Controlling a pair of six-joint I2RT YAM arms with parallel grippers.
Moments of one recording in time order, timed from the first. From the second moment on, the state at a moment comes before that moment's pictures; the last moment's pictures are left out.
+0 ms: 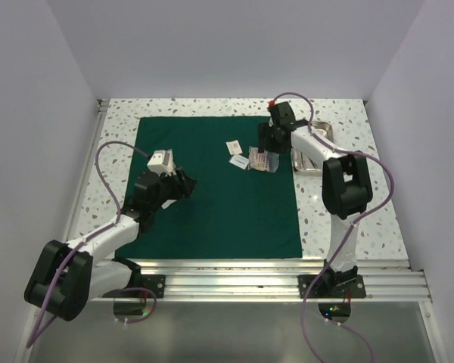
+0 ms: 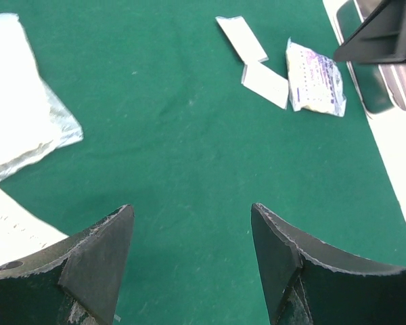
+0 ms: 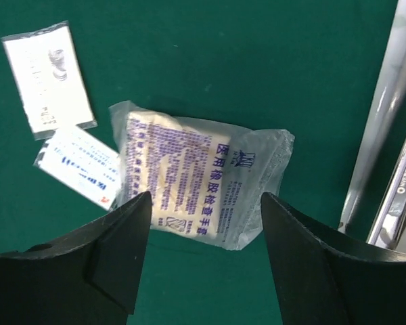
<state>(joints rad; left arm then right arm) -0.37 1.13 0.39 0.37 0.05 -0.46 0.33 2.04 1.62 -0.52 0.04 0.27</state>
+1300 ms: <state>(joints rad) -0.37 1.22 0.43 0.41 0.05 -0.46 0.11 2.00 1.60 -0.46 -0.02 0.40</state>
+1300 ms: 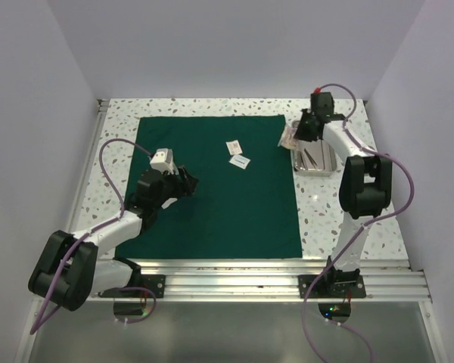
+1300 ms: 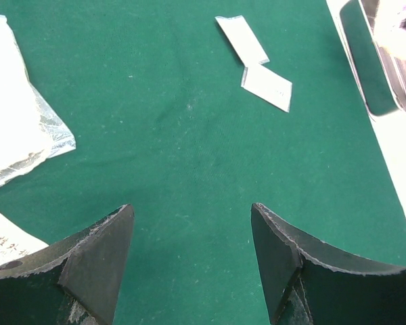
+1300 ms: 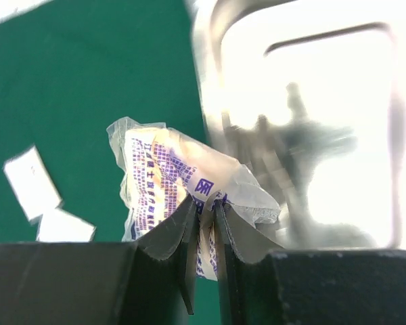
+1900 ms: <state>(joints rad) -0.37 1.22 0.43 0.43 0.05 -0.46 -0.09 2.11 1.73 -0.45 -0.01 0.49</state>
